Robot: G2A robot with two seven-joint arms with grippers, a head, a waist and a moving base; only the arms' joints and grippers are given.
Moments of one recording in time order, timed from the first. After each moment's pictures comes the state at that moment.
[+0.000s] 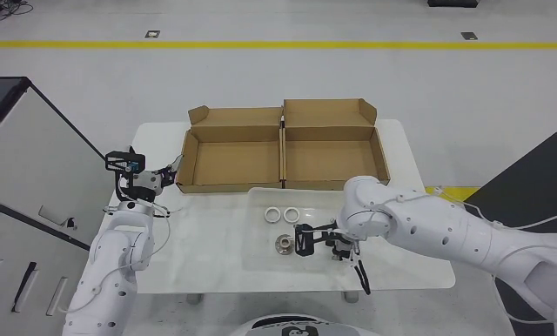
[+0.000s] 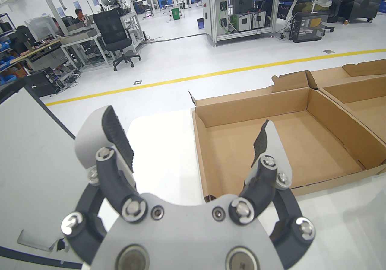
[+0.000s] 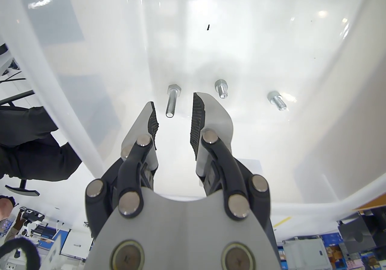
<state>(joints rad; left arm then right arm) 1.73 -1.15 -1.60 -1.80 1.33 0.00 0.00 -0.63 -0.87 0.17 -1.82 -0.51 -0.40 1.42</state>
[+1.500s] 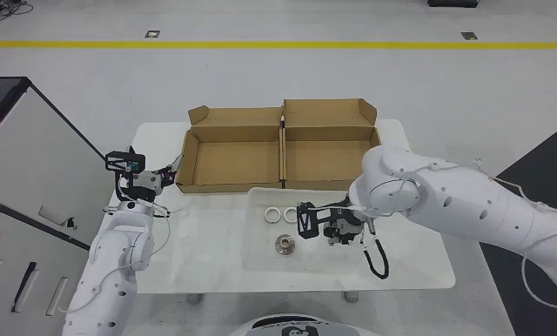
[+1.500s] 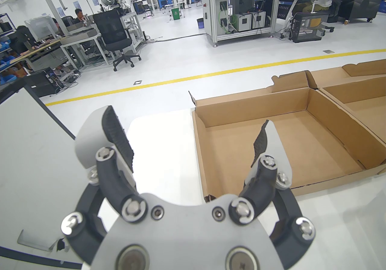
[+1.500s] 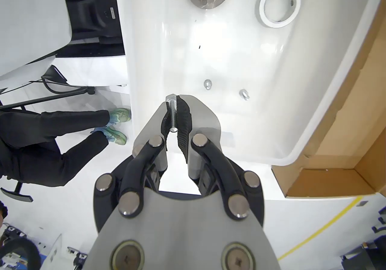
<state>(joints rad) 1.73 -1.15 -1.60 -1.80 1.33 0.00 0.00 -0.42 -0.75 0.17 -1.90 -0.24 -0.51 1.31</state>
